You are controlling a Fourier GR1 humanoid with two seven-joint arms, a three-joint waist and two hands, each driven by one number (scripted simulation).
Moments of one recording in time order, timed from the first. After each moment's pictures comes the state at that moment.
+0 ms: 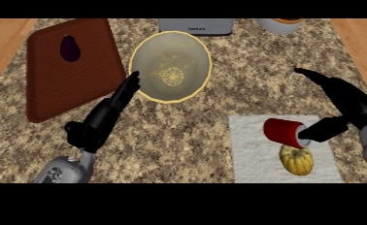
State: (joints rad) left arm -0.17 0.30 -0.35 -1.55 0.20 0.03 0.02; right arm -0.26 -0.71 0.25 -1.55 0.27 0.22 0.39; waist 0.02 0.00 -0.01
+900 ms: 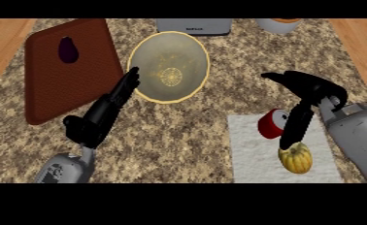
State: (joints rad) left arm -0.18 0.27 -0.30 -1.55 0.18 0.01 0.05; right arm -0.52 -0.57 0.35 -1.55 -0.01 0.60 0.96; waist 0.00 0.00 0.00
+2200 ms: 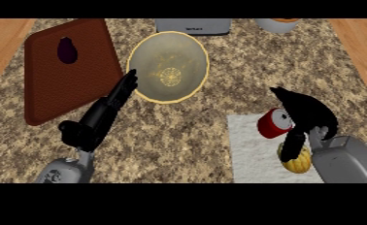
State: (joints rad) left arm -0.13 0.20 -0.22 -1.59 0.09 -0.08 0.06; right arm -0.30 -0.47 0.34 -1.61 0.51 0.55 0.82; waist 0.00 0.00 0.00
